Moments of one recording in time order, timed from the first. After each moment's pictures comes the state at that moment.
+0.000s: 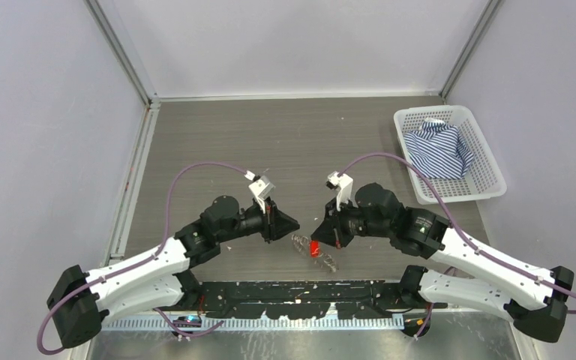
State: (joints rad) left arm -0.91 0.90 0.50 0.21 0.28 -0.47; right arm 1.02 0.87 0.88 -0.57 -0.16 0.48
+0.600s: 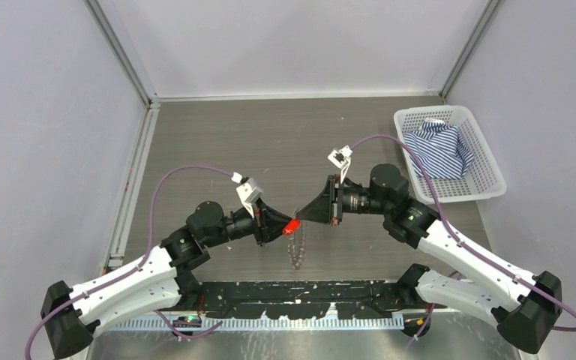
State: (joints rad) left arm -0.93 0.74 0.48 0.20 0.29 -0.41; right arm 0.75 0.92 0.75 0.02 -0.66 0.72
